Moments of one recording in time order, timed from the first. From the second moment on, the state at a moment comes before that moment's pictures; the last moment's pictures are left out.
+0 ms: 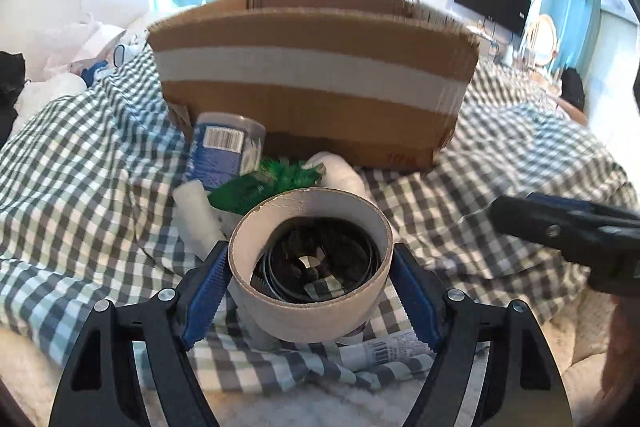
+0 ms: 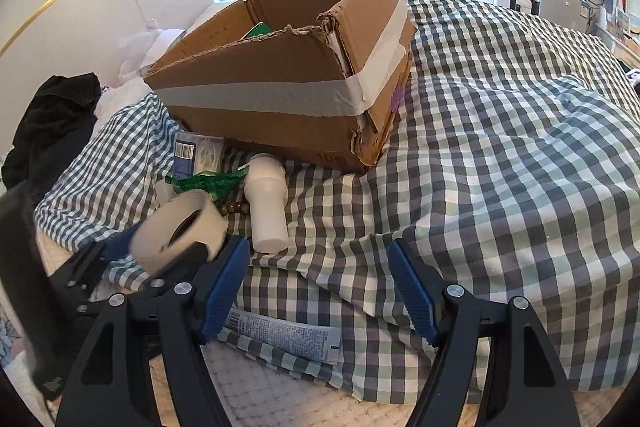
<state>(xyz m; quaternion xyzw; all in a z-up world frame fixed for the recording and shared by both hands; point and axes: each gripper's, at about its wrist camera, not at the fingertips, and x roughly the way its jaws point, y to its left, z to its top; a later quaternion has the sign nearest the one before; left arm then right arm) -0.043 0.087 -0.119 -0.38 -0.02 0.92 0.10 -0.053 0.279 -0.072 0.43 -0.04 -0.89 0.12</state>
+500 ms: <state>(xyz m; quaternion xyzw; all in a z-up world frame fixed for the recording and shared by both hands) -0.039 0.028 -0.084 -0.35 -0.10 0.93 0.00 -0.078 0.225 -0.100 0.44 0.04 -0.88 0.16</state>
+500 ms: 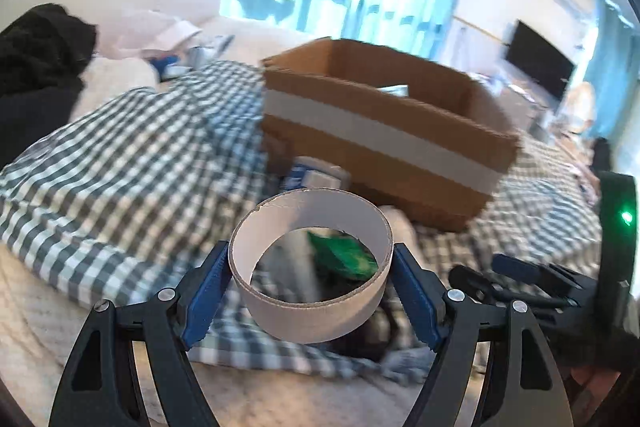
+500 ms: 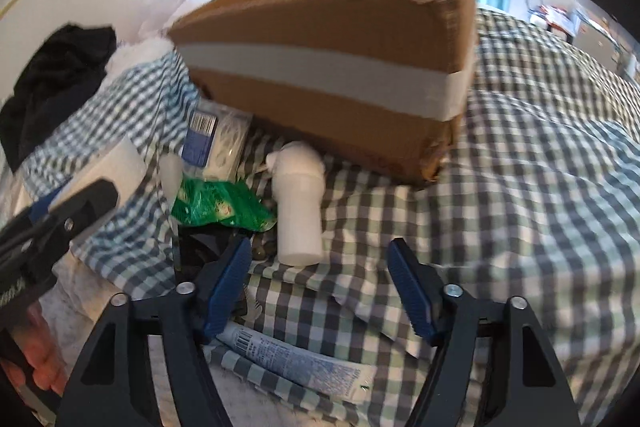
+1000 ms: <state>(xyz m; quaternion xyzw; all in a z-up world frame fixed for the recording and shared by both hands) -0.062 0.010 -0.119 -0.36 -0.11 0.93 -0.07 -0.127 0.202 -0.128 0.44 0.05 -0.88 0.18</state>
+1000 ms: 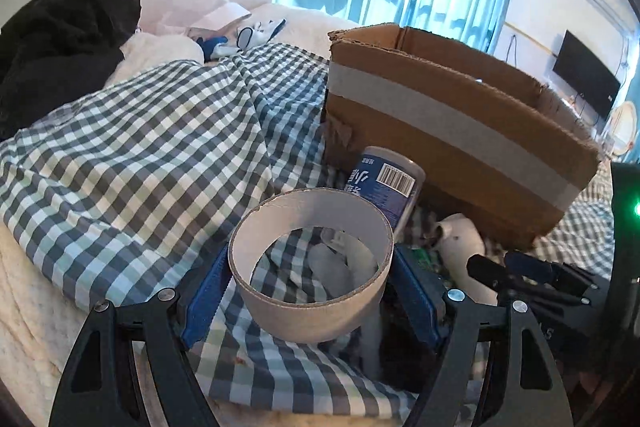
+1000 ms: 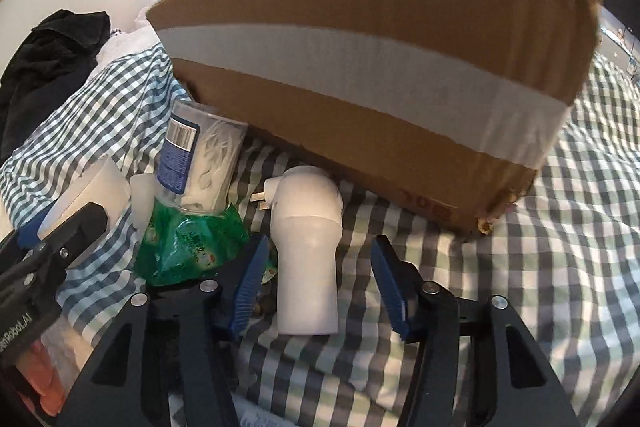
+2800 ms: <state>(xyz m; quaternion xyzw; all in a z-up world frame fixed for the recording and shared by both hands) -0.026 0.048 -0.058 -0.28 -0.04 0.96 -0.04 -0.046 0.227 -0.036 0.37 0.01 -0.91 0.19</state>
